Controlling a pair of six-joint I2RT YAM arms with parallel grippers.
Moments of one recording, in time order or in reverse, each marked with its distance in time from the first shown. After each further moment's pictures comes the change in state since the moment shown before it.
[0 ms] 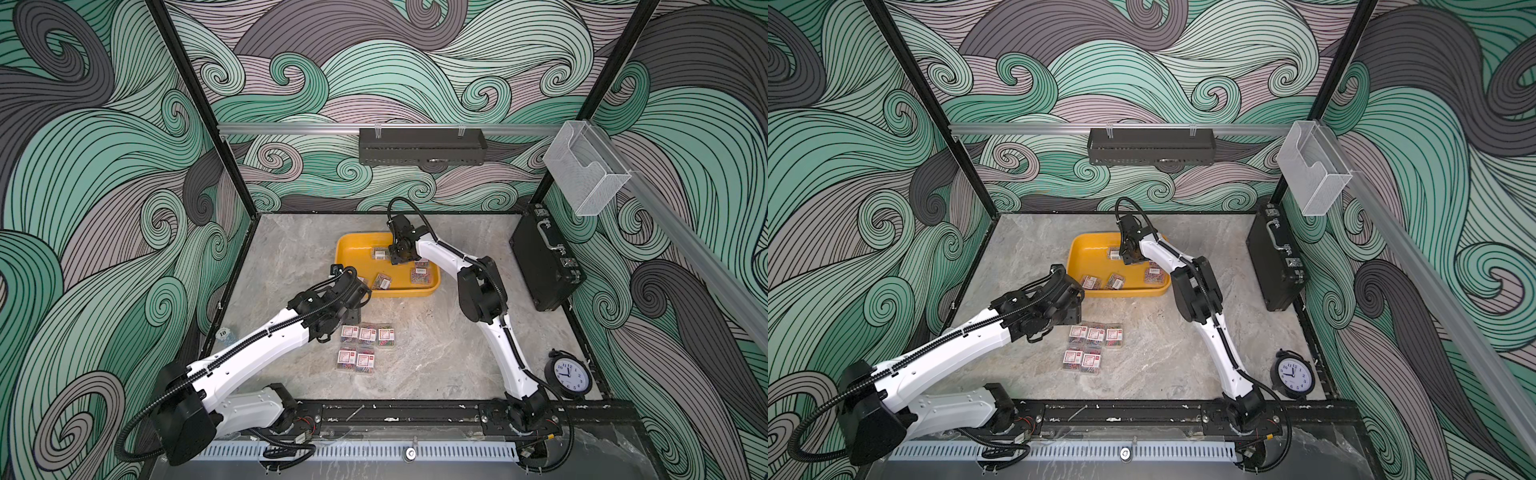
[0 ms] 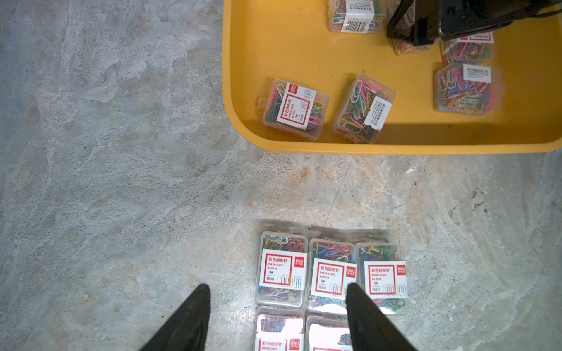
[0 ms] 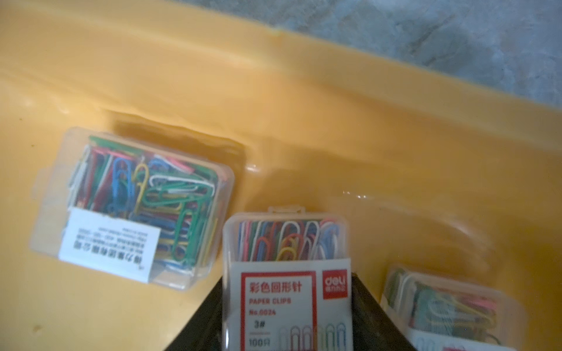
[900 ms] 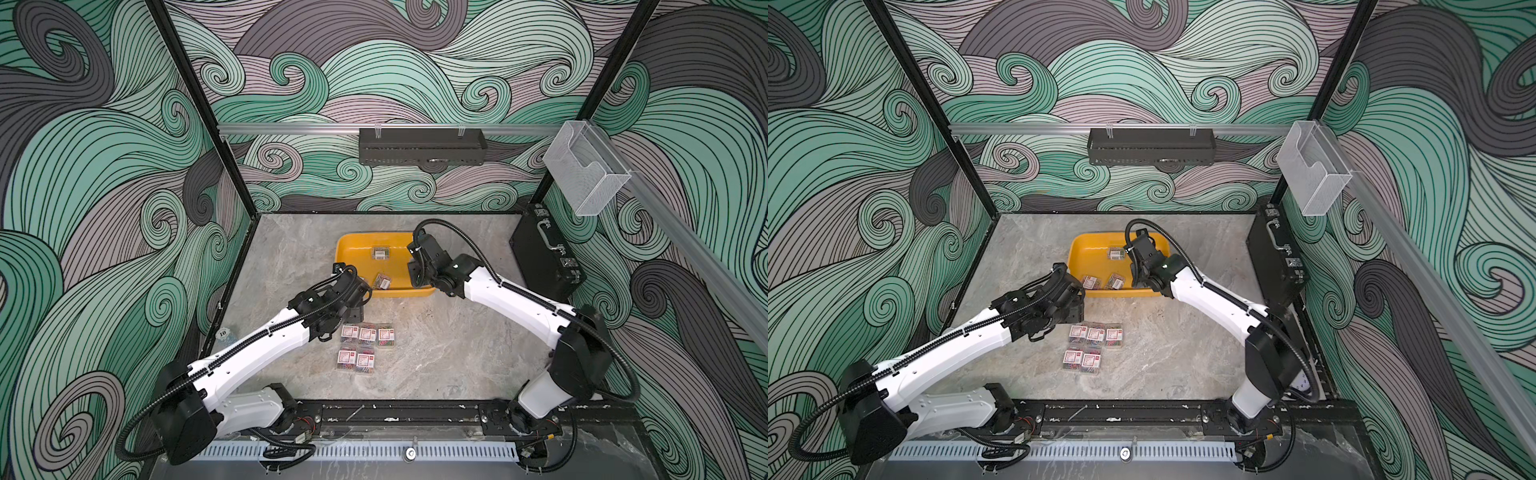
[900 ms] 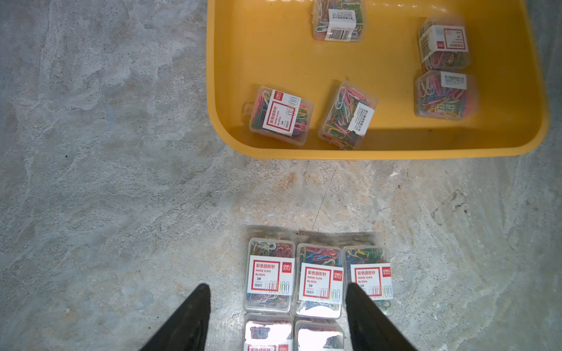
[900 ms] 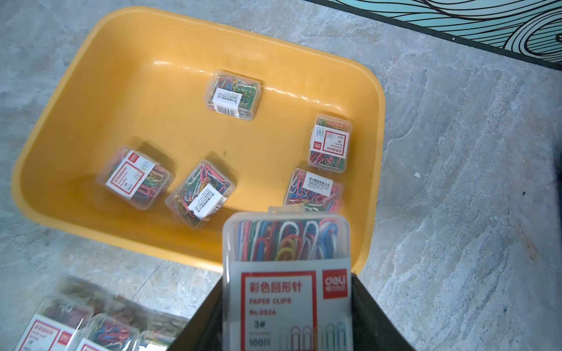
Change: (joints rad) left arm 0.000 0.006 0.001 0.042 0.018 0.022; right arm 0.200 -0.888 -0.830 0.138 0.208 0.108
